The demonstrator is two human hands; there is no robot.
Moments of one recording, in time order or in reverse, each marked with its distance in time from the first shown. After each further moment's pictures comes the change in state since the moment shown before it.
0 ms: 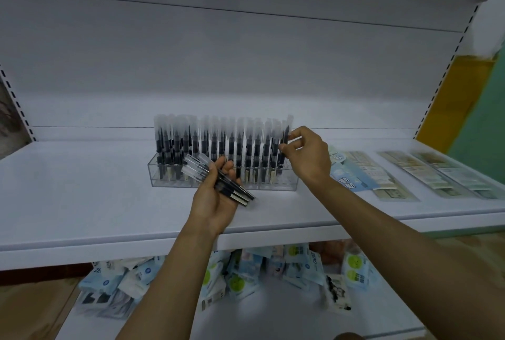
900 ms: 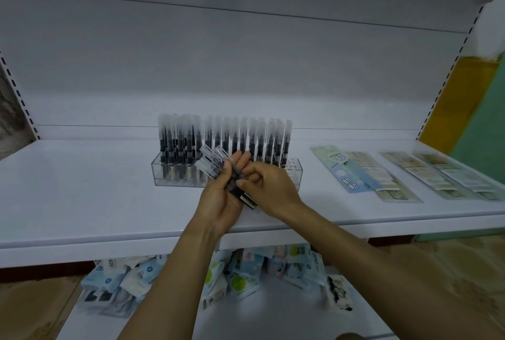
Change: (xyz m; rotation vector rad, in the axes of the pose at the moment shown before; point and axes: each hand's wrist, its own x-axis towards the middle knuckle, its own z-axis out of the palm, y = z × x) left_hand -0.006 -0.001 0.005 0.146 -0.167 -0.021; right_hand -0.060 -0.020 0.035 0.016 -0.421 -0.233
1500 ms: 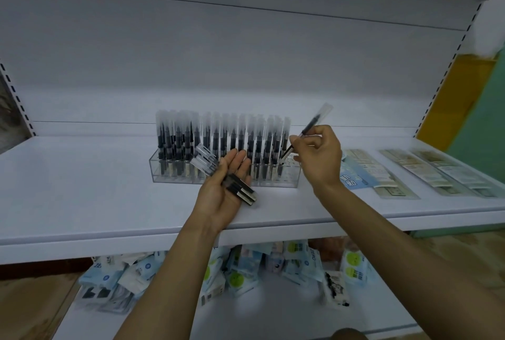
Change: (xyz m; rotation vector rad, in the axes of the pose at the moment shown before) left_hand 0.004 -0.001 -0.004 -0.035 0.027 -0.017; right_hand 0.013 0.024 -0.058 0.450 0.575 0.181
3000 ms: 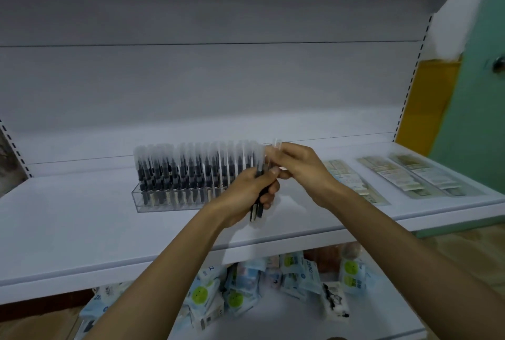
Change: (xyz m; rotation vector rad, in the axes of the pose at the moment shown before) left_hand -0.017 -0.012 0.111 0.969 -0.356 -0.055; right_hand 0.004 -0.055 -0.059 0.090 -0.571 0.074
